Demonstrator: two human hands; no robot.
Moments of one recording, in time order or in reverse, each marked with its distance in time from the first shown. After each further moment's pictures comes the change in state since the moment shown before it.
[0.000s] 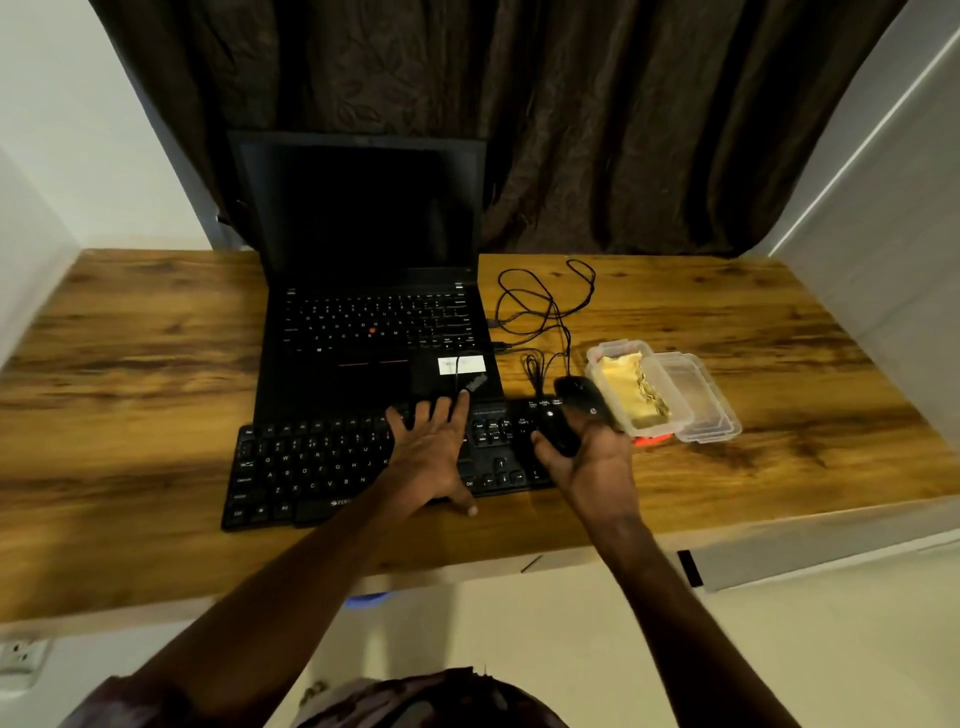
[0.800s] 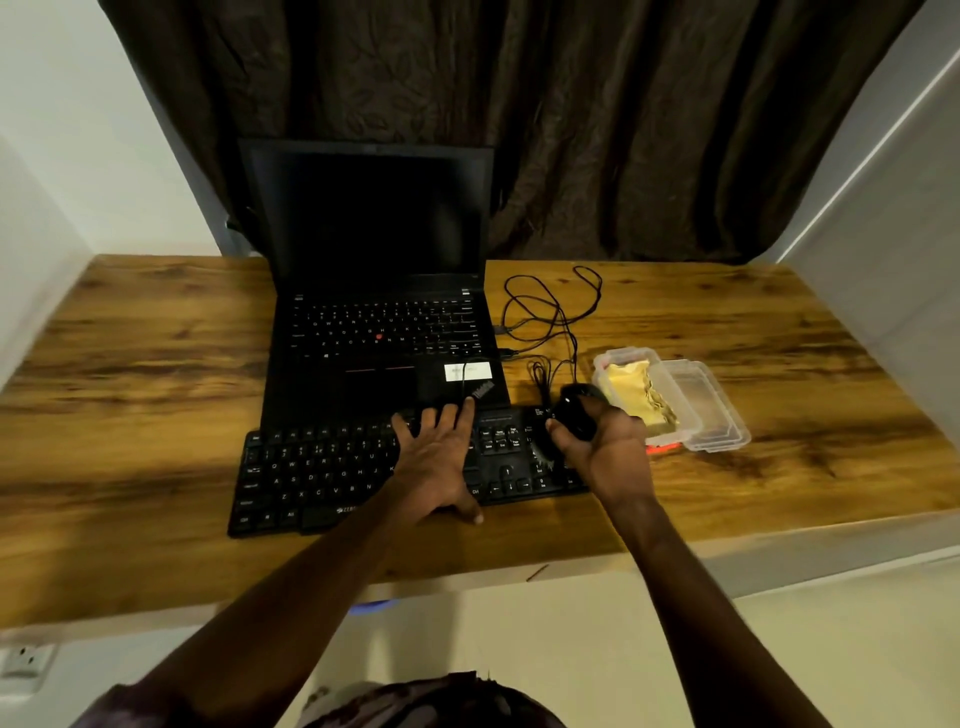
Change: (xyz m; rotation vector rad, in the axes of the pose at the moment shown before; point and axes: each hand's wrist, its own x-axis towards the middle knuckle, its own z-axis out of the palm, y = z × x) left_hand -0.001 0.000 -0.001 -0.031 0.004 -0.005; right_hand 0.026 -0.005 -0.013 0.103 0.032 0.034
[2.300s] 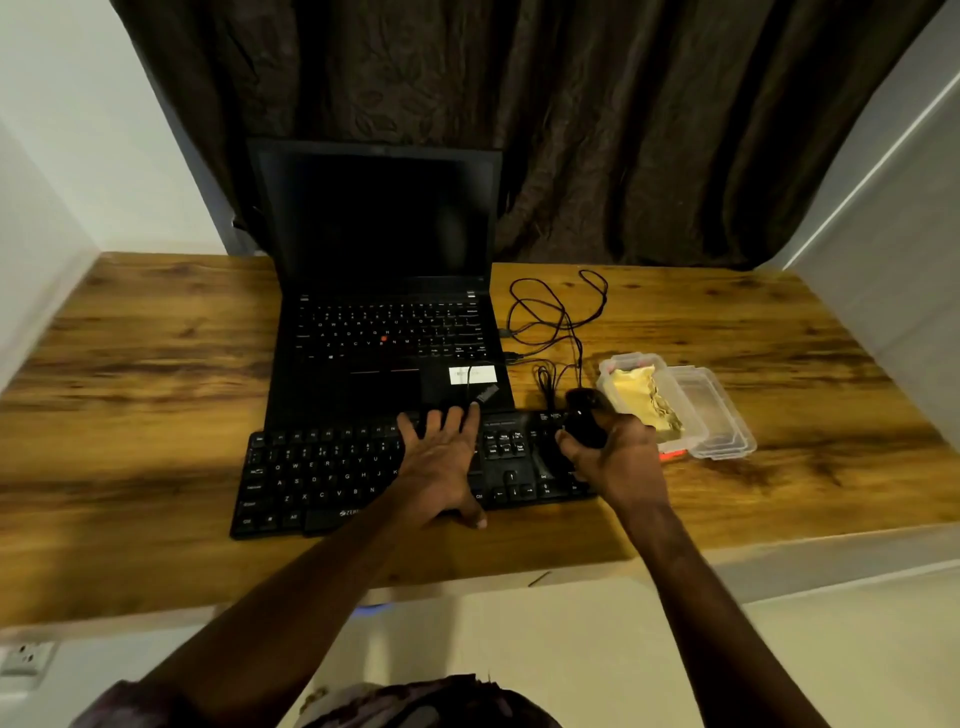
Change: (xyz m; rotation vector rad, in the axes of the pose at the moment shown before) left_hand 0.006 -0.003 0.004 0.057 0.002 0.016; right_hand -0.001 0.000 -0.006 0.006 -0.062 0.092
